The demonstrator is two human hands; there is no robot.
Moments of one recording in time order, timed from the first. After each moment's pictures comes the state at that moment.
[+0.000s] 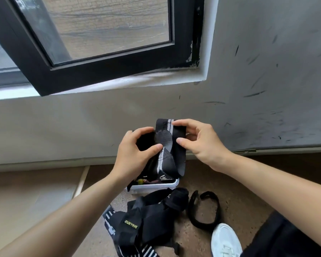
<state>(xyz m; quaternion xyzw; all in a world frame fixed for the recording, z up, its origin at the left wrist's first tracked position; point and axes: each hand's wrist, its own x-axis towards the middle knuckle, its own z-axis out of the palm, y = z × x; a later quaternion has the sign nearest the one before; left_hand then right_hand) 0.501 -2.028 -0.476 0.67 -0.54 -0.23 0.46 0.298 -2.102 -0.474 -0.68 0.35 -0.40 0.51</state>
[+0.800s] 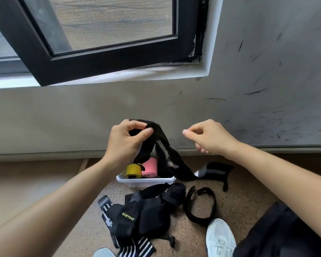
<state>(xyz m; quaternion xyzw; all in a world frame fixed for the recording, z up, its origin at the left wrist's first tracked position) 0.509 -2.029 -0.461 0.65 -0.47 -0.27 0.53 0.279 -2.116 -0.460 -0.75 0.51 -0.18 0.37</state>
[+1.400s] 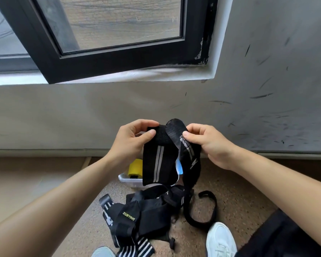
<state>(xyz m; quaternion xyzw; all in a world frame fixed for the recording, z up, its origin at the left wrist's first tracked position) 0.511 -2.022 -0.455 0.60 -0.47 -0.39 0.51 0.291 -2.103 -0.467 -0.62 0.37 -0.27 0.64</state>
